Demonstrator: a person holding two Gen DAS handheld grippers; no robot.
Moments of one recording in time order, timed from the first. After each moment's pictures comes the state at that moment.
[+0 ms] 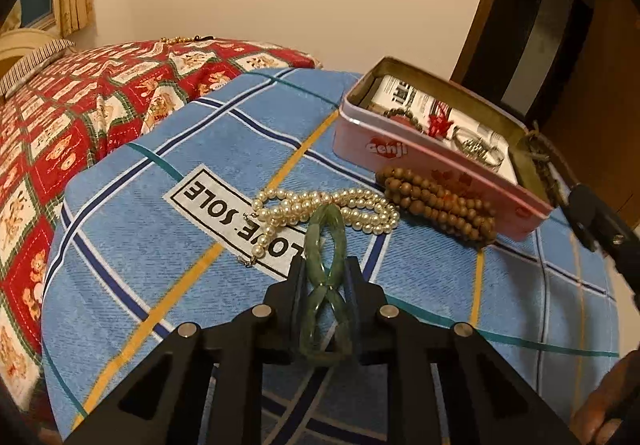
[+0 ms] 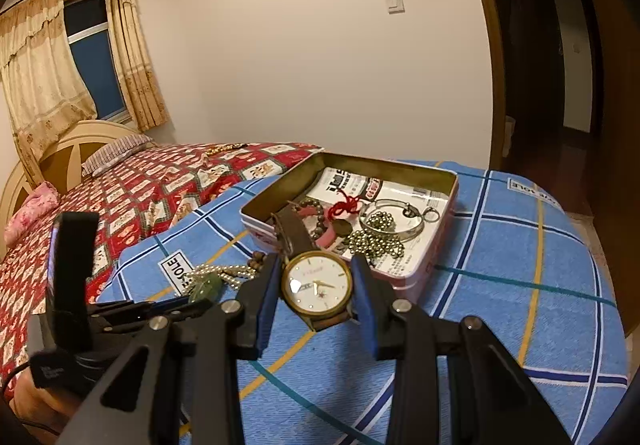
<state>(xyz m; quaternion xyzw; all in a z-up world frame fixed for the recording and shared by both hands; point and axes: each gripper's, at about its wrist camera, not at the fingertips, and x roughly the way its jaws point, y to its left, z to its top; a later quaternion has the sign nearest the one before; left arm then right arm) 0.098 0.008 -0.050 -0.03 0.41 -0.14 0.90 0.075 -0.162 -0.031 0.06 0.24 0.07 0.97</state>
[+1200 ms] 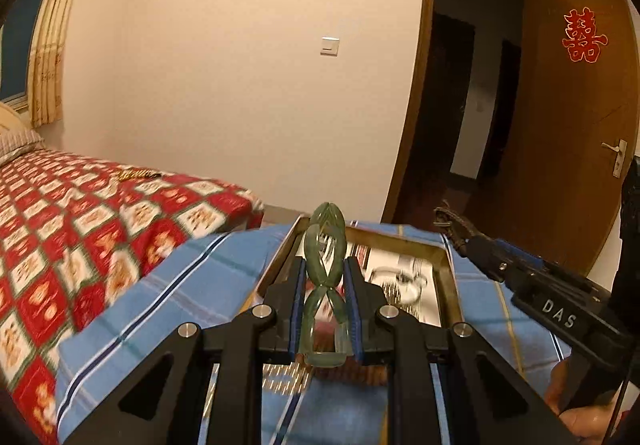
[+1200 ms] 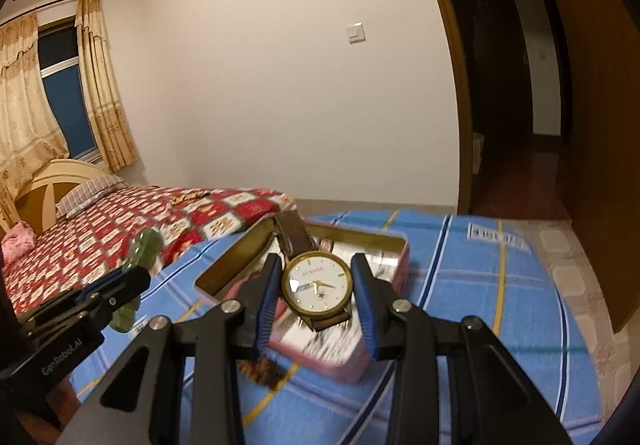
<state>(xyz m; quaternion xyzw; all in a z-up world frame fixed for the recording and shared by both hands) 0.113 -0.035 0.032 -0.02 0.22 -0.22 0.95 0.105 -0.199 0.002 0.09 0.19 0.01 0.98</state>
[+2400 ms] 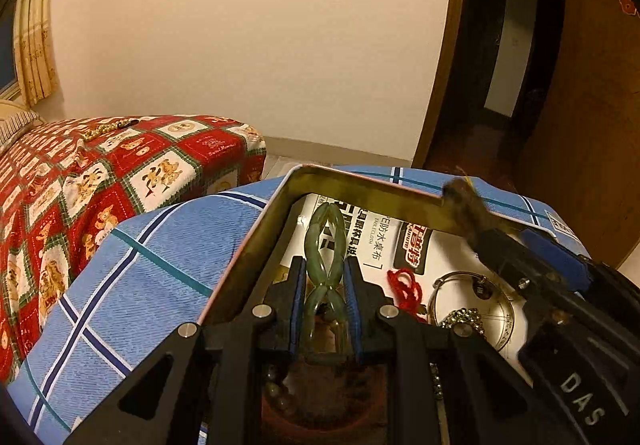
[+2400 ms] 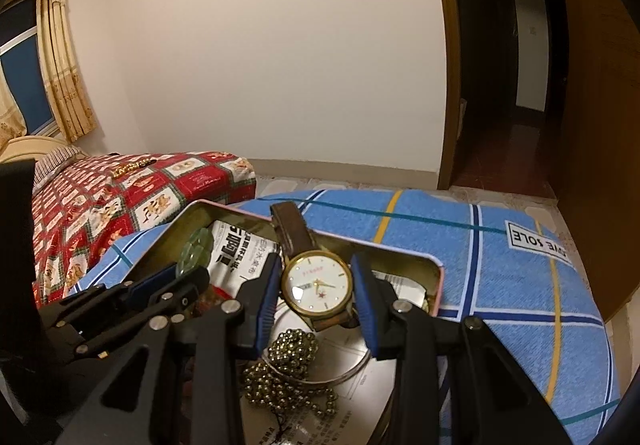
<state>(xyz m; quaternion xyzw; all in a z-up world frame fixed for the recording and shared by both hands) 0.232 -0.104 -0.029 0.03 0.34 -0.17 0.92 0.208 -0.209 -0.030 0.08 0.28 -0.04 0.96</state>
